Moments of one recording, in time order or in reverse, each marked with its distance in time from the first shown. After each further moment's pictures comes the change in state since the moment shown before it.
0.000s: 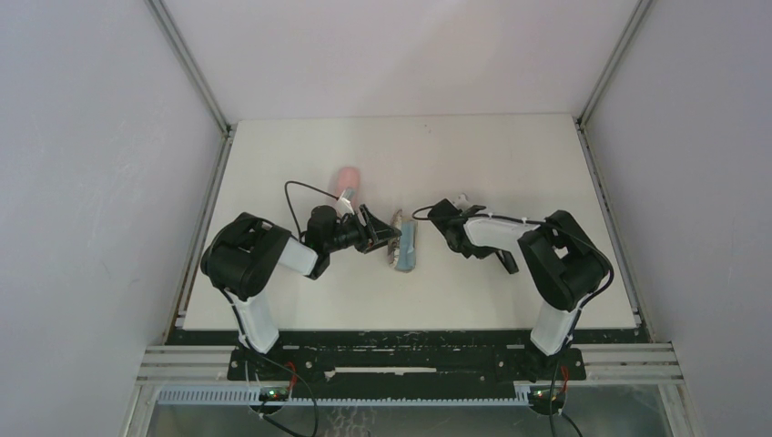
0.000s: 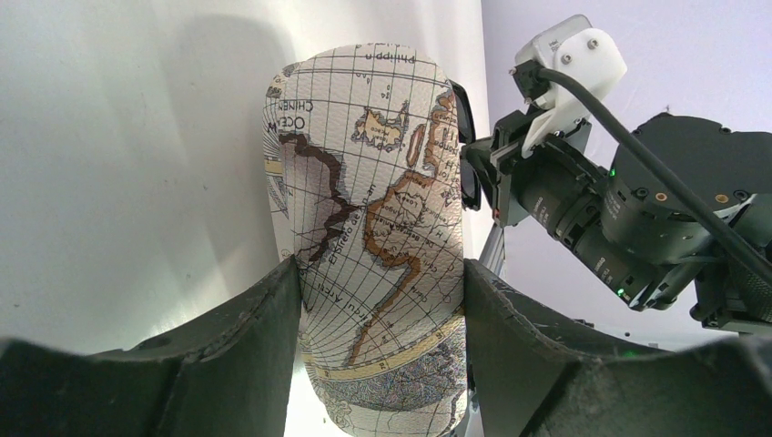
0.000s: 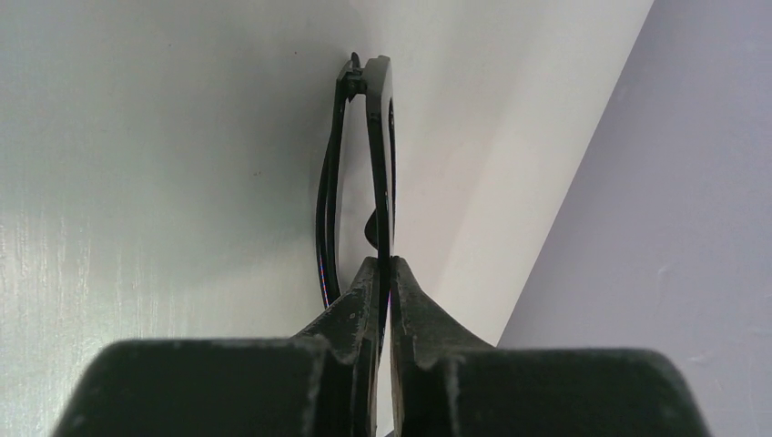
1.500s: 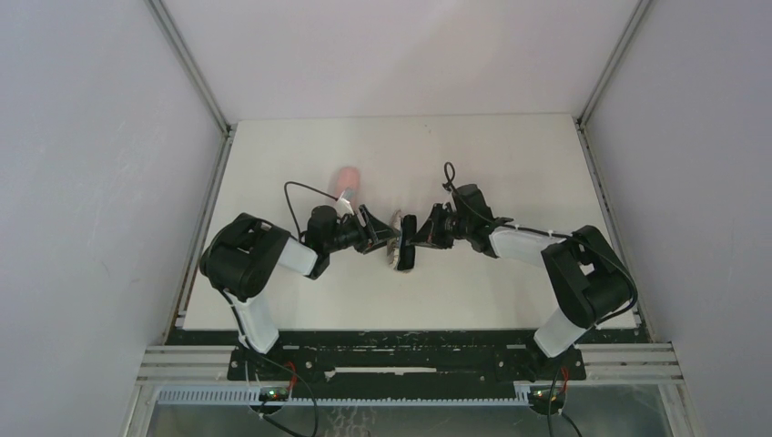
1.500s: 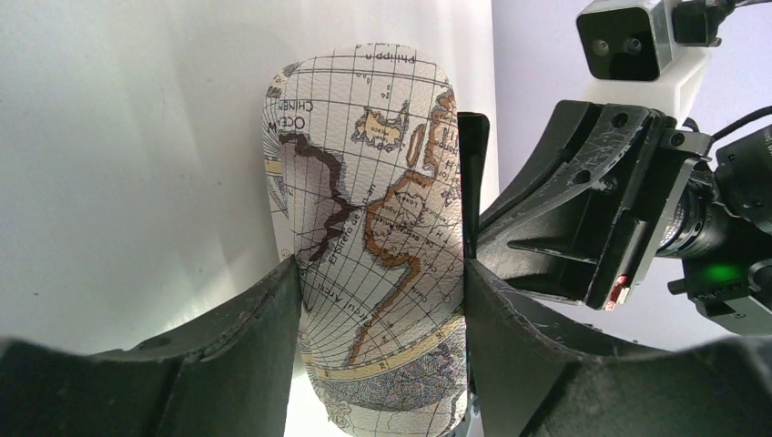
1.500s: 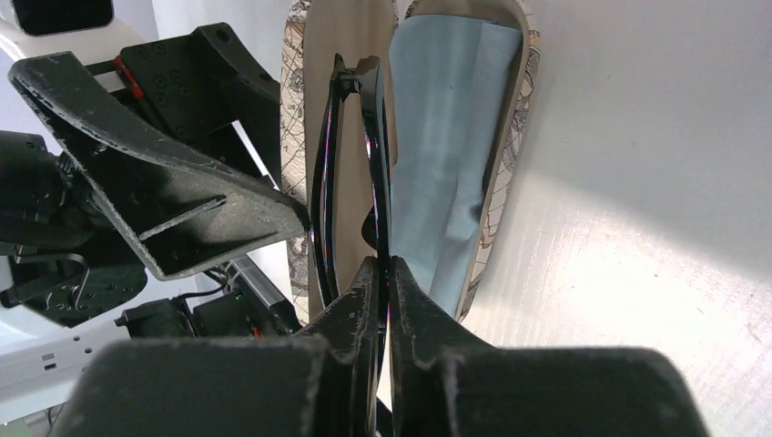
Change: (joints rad) left arm 0.000 -0.008 0.000 -0.030 -0.017 0.003; right arm -0.121 -0.174 -0.214 0.820 -1.286 0.738
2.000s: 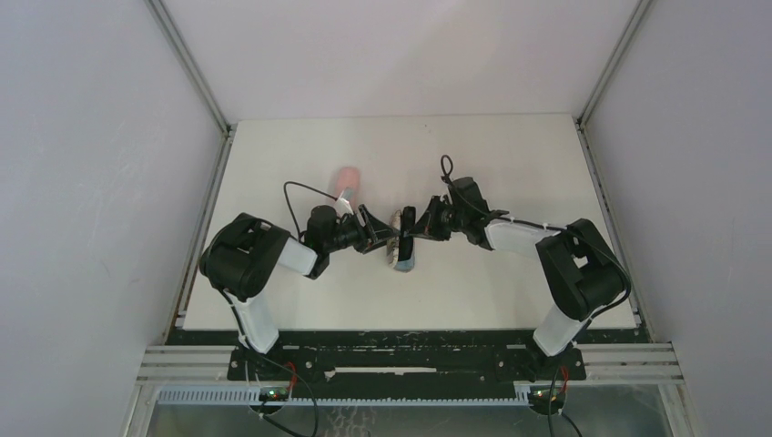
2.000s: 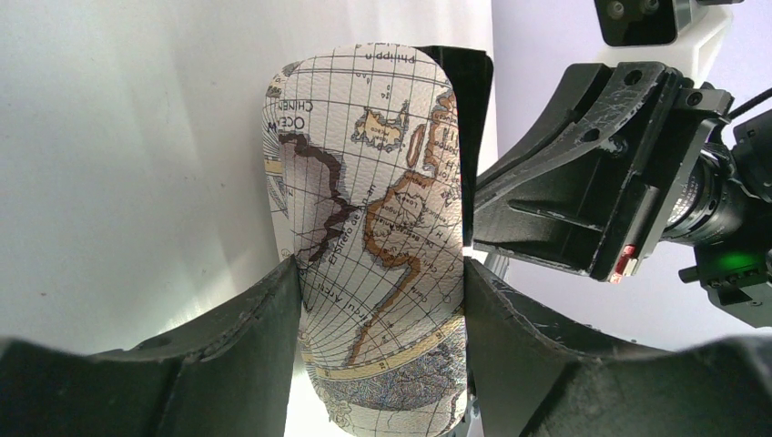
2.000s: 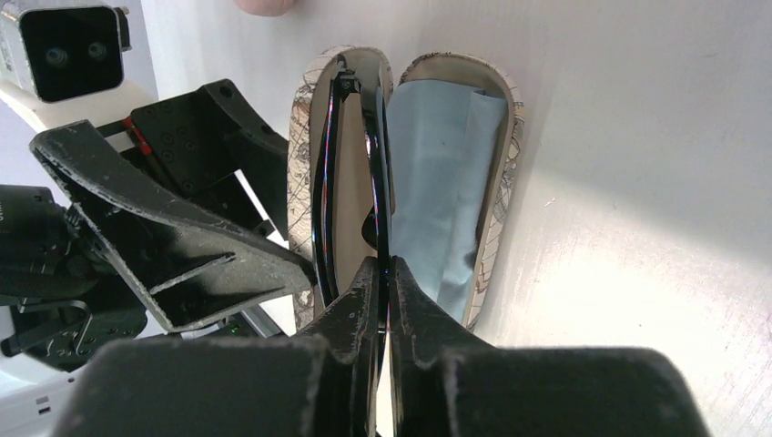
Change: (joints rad) left arm 0.002 0.000 0.000 0.000 0.000 0.000; right arm 0.011 0.058 0.077 -0.014 0.055 -0.003
